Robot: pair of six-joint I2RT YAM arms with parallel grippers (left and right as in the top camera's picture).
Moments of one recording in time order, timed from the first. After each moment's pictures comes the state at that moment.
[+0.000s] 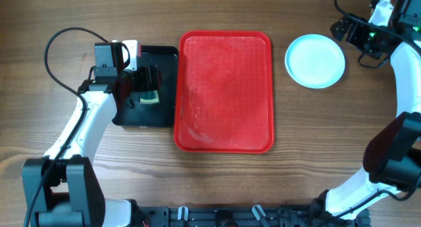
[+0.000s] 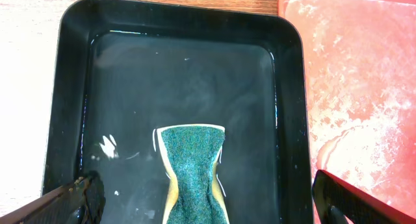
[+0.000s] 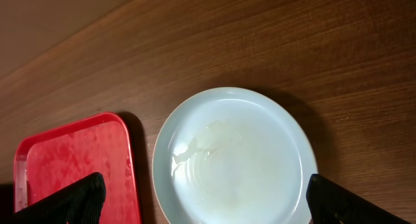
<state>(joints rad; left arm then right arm) 0.00 1.59 0.99 -0.36 0.16 -0.05 -0.31 1.88 1.61 -0.72 -0.37 0.13</state>
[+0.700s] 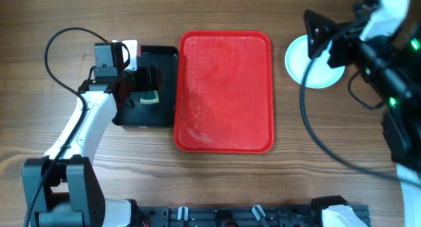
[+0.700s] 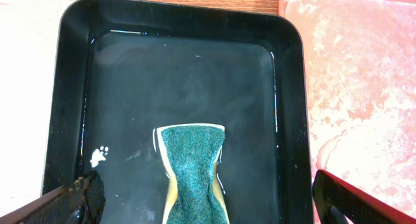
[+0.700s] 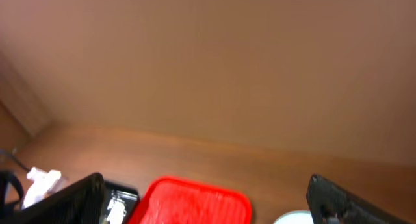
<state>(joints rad) 0.00 1.59 0.99 -0.36 0.16 -0.05 0.12 1.13 1.58 -0.67 -0.19 0.08</state>
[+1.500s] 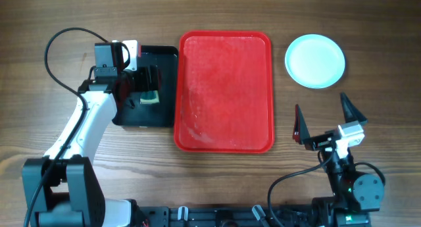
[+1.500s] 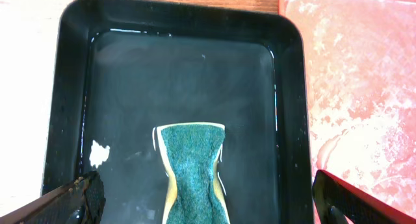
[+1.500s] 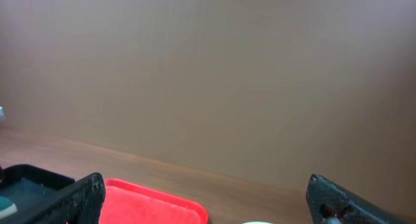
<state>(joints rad) 0.00 1.59 0.99 -0.37 0.16 -0.05 0.06 0.16 0.14 0.25 -0.19 -0.07</state>
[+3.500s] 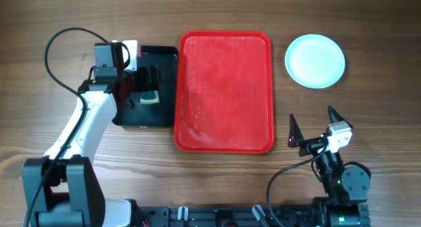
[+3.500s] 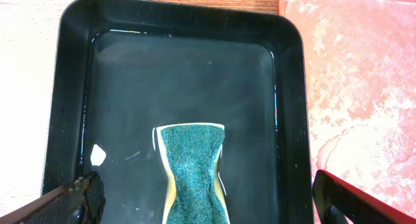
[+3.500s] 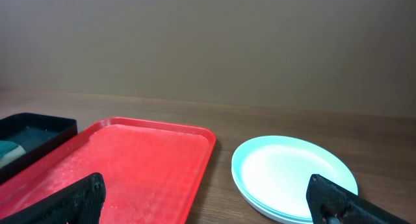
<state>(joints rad) 0.00 1.59 0.99 -0.37 0.16 -0.05 0.01 0.02 0.01 0.01 -0.21 0.01</state>
